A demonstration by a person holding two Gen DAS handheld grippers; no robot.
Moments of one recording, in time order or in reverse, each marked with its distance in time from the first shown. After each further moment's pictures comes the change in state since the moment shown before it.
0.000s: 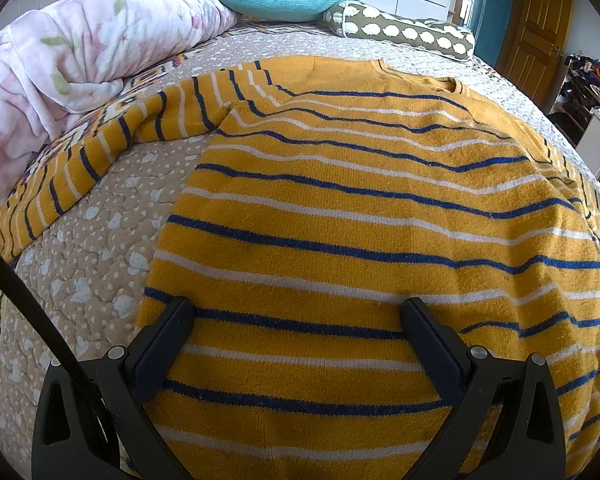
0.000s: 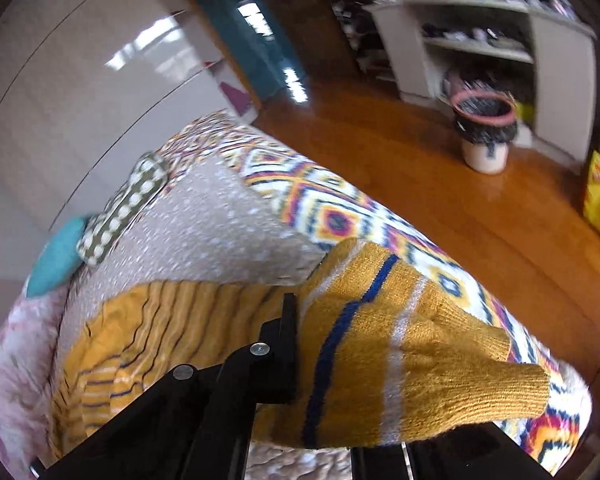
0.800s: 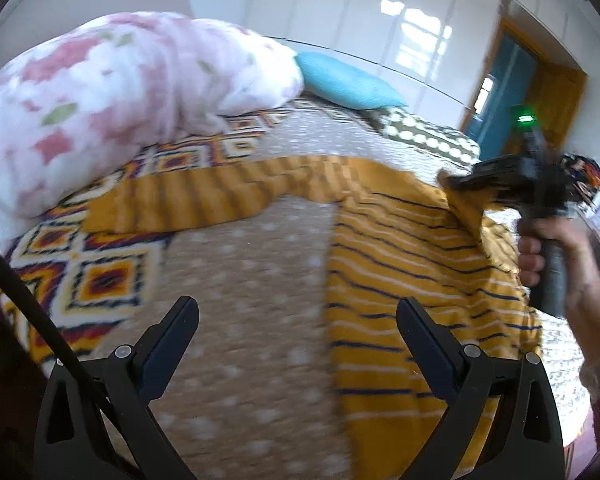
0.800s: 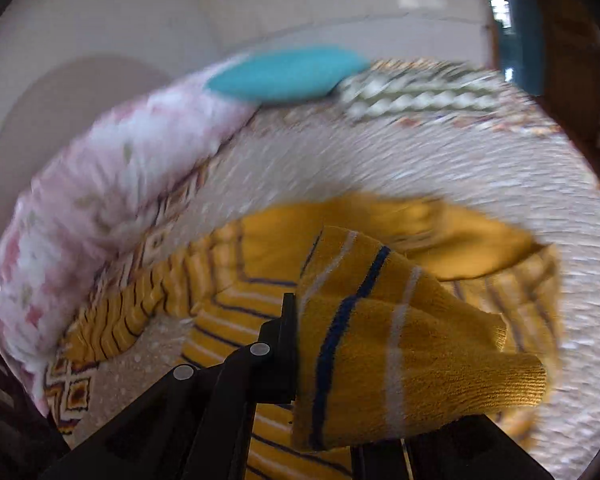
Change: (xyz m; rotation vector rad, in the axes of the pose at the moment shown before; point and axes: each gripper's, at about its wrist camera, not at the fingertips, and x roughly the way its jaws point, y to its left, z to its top) left arm -0.158 0.137 -0.063 -0.236 -0.234 -0.070; right arm 0.090 0.454 -0.185 -0.676 0.339 0.400
